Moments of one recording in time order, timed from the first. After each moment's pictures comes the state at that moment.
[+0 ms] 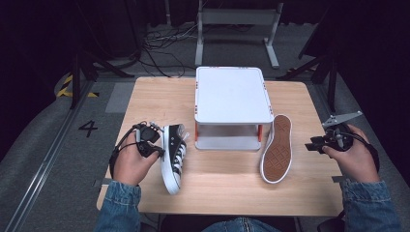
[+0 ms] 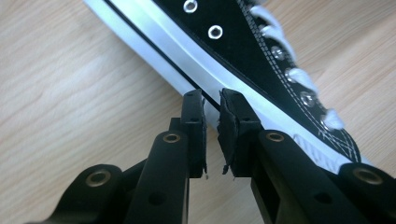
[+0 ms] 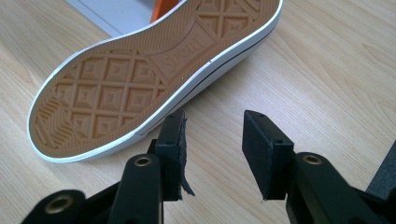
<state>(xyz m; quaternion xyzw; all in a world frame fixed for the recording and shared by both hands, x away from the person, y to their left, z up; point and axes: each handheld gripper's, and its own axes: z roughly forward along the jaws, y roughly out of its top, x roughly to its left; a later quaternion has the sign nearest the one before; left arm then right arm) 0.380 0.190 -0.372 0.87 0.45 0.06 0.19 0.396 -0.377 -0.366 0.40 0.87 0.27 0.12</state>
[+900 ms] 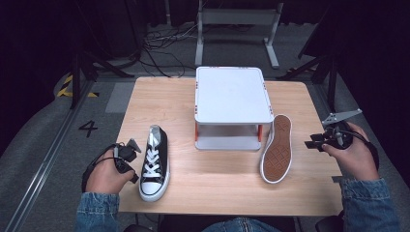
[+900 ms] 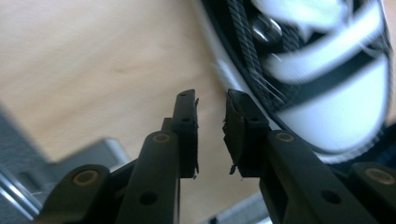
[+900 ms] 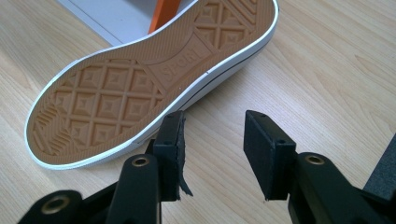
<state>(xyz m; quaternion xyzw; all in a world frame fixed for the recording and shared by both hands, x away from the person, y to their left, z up) 0.353 0.242 -0.413 0.86 0.50 -0.06 0.05 0.400 -0.374 -0.362 0.40 0.87 0.27 0.13</state>
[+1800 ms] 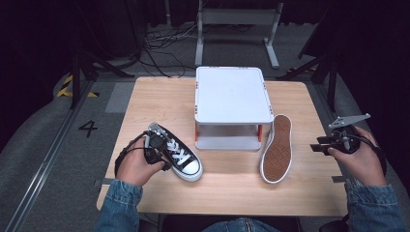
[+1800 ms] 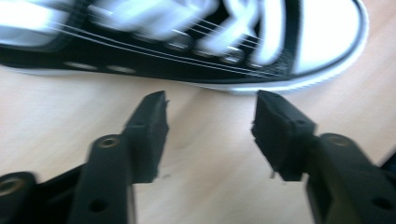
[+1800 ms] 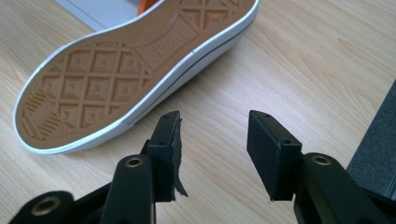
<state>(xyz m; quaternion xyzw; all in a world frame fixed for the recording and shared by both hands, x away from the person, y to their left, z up) 0.380 0.175 -0.384 0.91 0.38 0.06 0.14 0.386 -0.390 -0.365 0.41 0.86 0.27 0.15</state>
